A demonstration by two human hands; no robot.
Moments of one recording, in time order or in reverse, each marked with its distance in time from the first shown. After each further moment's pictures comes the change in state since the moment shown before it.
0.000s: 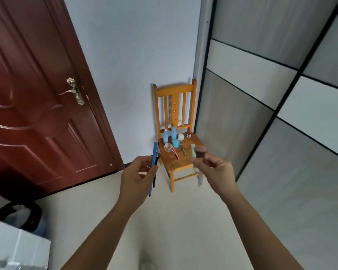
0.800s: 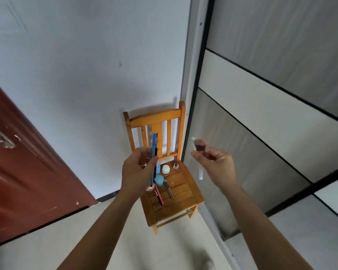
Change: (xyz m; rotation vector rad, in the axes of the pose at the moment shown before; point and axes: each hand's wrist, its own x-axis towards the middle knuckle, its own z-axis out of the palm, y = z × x) left_hand 0.401 -0.030 0.180 -0.003 -0.017 -0.049; right_hand 0.415 0.017 -0.027 -0.098 0.106 -0.026
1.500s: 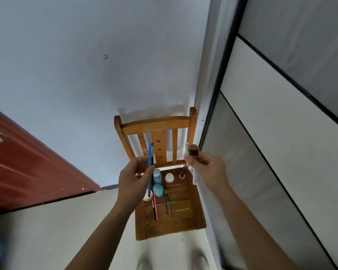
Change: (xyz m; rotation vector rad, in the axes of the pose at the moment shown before) left_hand 0.134 -0.044 0.123 0.114 0.182 -0.255; right_hand 0.219 0.093 0.019 0.019 -0.323 0.149
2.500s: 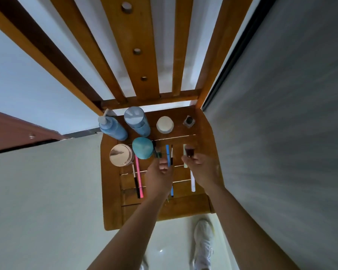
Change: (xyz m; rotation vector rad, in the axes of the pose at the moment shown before) left_hand 0.042 -0.416 0.268 0.084 -0.159 -0.567; right_hand 0.103 0.463 0.138 -0.315 -0.124 0.519
